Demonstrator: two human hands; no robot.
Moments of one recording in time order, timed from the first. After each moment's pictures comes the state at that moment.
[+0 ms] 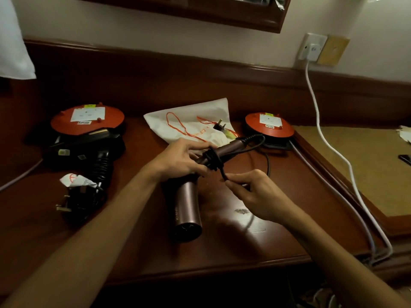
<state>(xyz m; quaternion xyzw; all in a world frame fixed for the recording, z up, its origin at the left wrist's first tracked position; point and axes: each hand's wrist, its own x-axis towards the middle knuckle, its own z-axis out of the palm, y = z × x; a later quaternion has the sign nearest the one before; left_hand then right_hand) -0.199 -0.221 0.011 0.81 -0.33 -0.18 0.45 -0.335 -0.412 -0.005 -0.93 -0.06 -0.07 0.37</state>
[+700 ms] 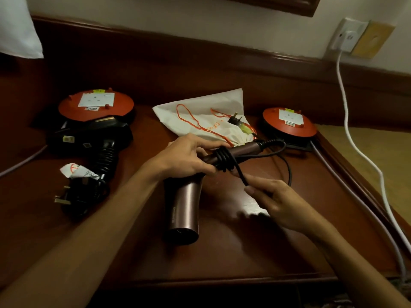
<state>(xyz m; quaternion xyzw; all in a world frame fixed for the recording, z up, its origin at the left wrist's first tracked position) -0.183 -0.217 -0.005 0.84 -0.34 -0.15 0.41 -0.324 -0.445 -0.028 -0.92 -0.12 -0.02 0.37</state>
